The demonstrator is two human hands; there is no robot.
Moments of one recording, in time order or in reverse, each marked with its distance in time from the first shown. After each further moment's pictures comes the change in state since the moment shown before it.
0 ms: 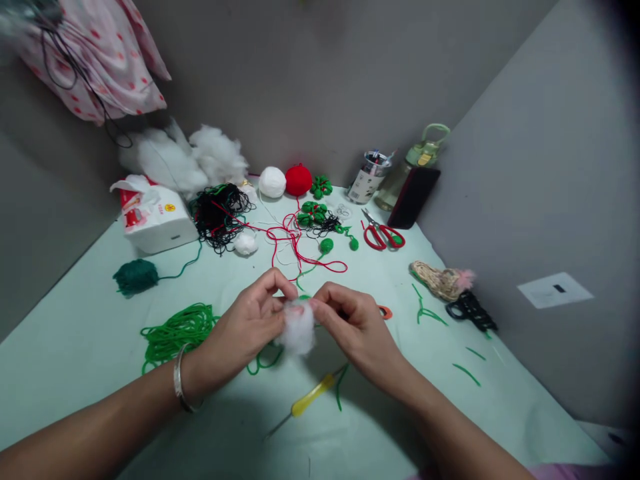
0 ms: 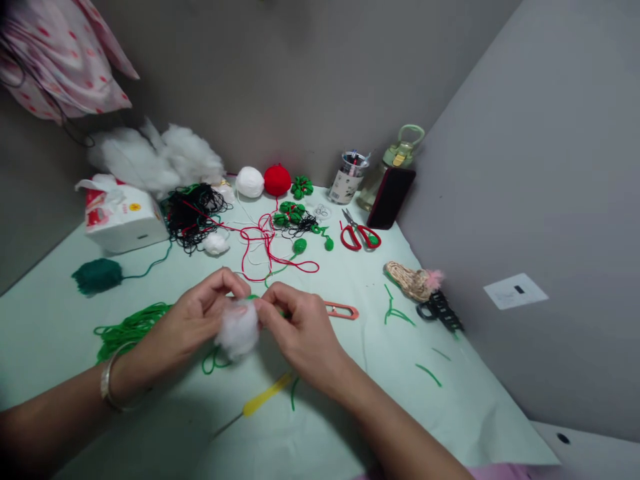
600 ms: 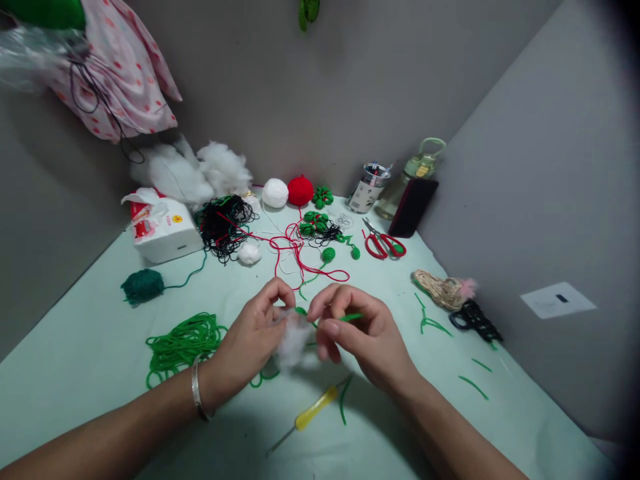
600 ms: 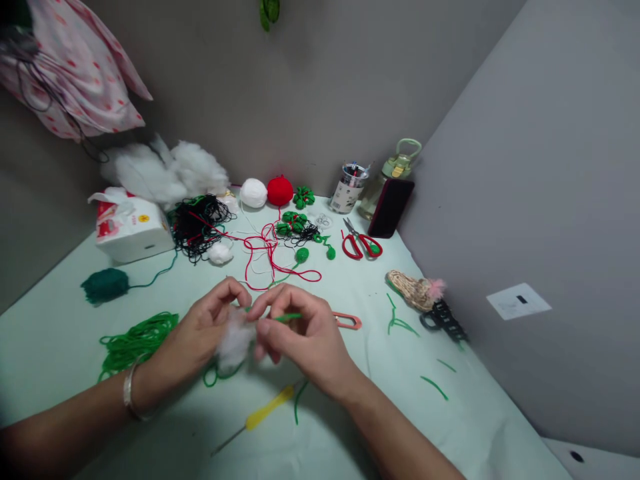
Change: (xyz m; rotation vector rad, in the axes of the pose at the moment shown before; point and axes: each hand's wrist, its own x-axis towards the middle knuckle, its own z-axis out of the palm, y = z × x) left_hand 0.002 -0.002 0.002 -0.026 0.068 -0.017; right_hand 0.002 0.002 -0.003 0.421 -0.035 -0.133
